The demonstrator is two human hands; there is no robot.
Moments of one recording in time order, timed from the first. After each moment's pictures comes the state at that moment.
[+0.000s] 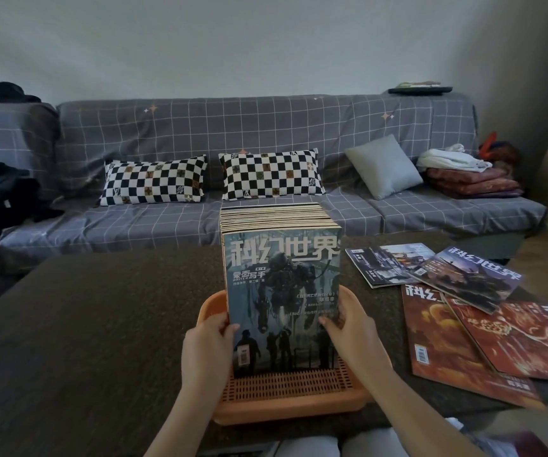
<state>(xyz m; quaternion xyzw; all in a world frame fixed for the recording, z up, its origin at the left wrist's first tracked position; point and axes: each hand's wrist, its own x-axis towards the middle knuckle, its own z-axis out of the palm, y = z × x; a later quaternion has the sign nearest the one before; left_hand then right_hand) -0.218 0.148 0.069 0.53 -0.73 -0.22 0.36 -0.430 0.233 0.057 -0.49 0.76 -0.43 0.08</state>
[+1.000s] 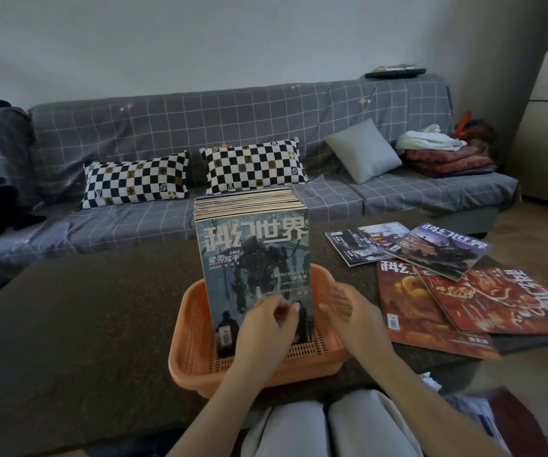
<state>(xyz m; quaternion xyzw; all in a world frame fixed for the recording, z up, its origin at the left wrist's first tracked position) -0.290 0.205 0.073 0.38 -0.83 -0.26 0.31 -0.440 0.288 0.058 -0.45 0.75 -0.49 0.07</state>
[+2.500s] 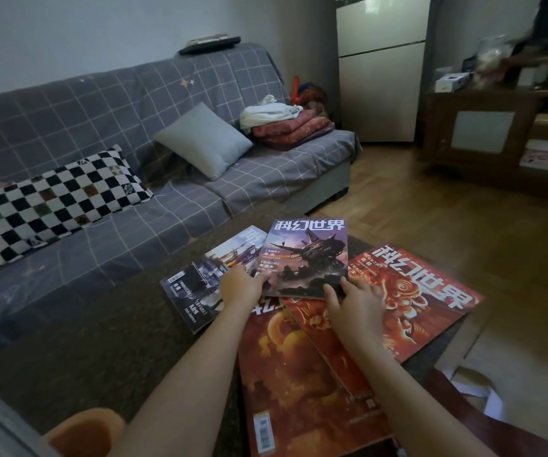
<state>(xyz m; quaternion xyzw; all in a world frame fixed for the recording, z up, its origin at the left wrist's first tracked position) -0.714 0.119 0.010 0.38 -0.87 -0.28 0.10 -0.732 0.309 -0.021 -0.10 0.92 -0.38 -0.05</state>
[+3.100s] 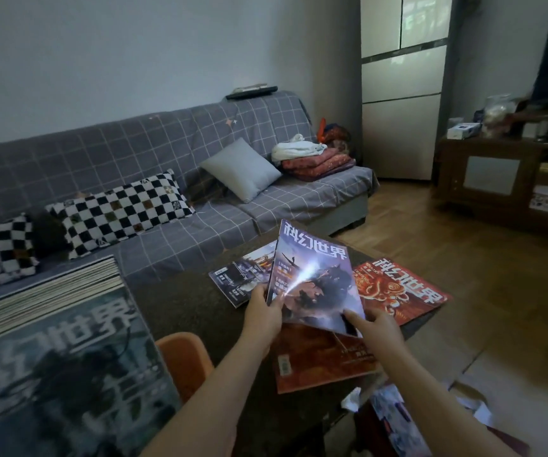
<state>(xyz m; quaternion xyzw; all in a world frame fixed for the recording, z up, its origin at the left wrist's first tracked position) -0.556 0.210 0.065 0.33 -0.72 -0.59 0.19 -0.639 0.392 0.033 -0.08 0.80 -0.57 0.19</state>
